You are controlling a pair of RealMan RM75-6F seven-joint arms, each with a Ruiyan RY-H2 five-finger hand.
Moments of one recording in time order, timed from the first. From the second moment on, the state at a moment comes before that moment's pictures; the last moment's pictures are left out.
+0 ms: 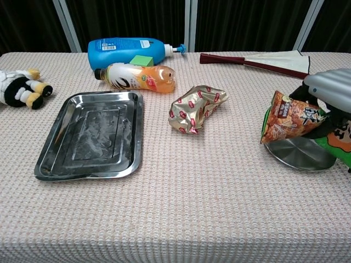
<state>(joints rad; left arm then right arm) -0.07 -1.30 -0.02 -1.29 1.43 1.63 -0.18 0.50 -1.43 0.09 -1.56 -1.30 1.11 -0.43</state>
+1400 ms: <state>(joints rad) -0.04 -1.31 -0.06 -1.27 1.46 1.58 -0.20 0.83 -1.54 0.19 -1.76 -1.06 0.94 -0.67</state>
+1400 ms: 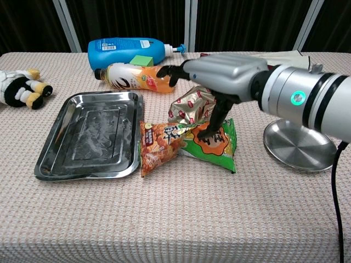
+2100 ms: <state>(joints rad) -0.05 -1.30 -0.07 -1.29 1.46 1.56 -0.18 1.01 -1.53 0.16 -1.33 -1.18 0.64 -0.51</state>
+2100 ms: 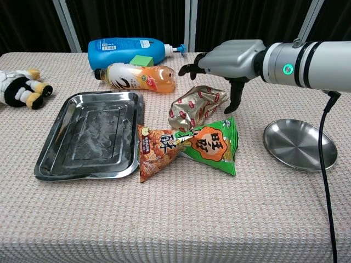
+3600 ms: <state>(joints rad) -0.06 -1.31 -0.07 -1.28 1.49 1.54 -0.20 0.82 -1.32 0.10 -1.55 -1.31 0.97 -0.45</state>
